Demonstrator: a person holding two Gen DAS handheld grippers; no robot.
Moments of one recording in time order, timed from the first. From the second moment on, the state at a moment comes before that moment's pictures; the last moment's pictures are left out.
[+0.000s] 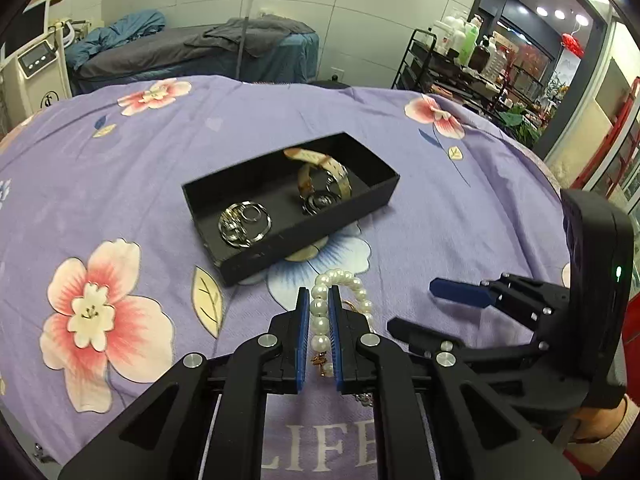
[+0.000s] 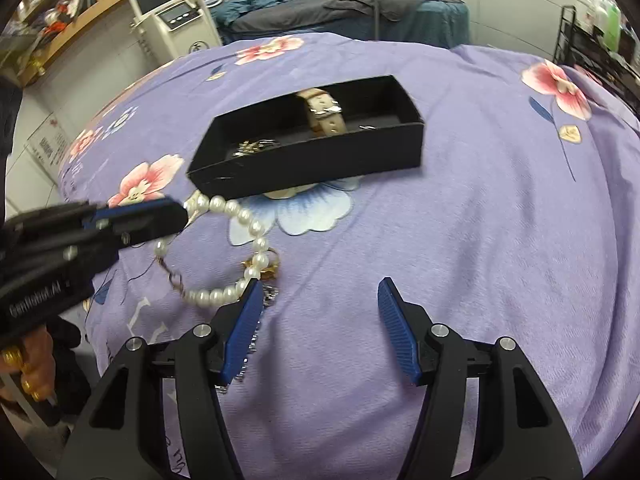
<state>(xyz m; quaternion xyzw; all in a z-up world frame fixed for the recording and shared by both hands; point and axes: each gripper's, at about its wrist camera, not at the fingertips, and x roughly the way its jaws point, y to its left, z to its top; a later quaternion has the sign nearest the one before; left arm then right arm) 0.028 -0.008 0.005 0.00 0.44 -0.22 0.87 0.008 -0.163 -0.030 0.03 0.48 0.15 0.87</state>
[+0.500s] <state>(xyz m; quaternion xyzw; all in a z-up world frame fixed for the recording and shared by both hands) 0.035 0.025 0.002 -0.01 0.45 -0.18 0.88 0.030 -0.122 -0.041 0.01 0.50 0.17 0.85</state>
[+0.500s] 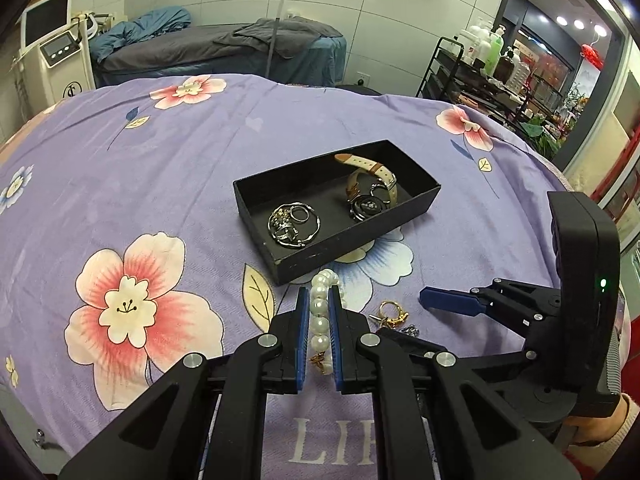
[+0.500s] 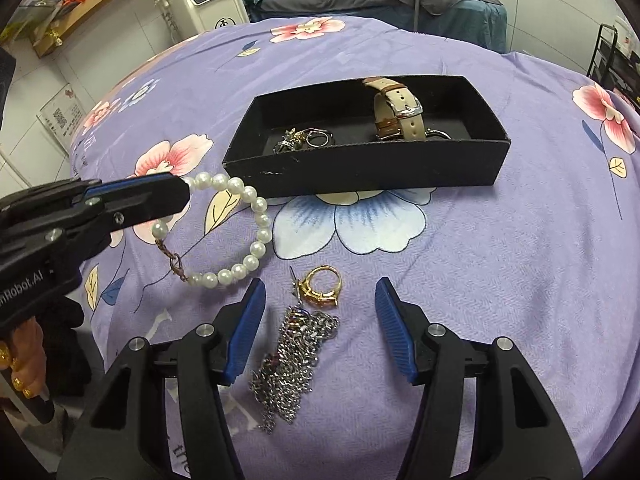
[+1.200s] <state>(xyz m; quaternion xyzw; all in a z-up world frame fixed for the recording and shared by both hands) 0.036 0.032 -0.016 -0.01 0.46 -0.17 0.87 0.044 -0.125 -0.043 -0.01 0.50 0.15 0.85</state>
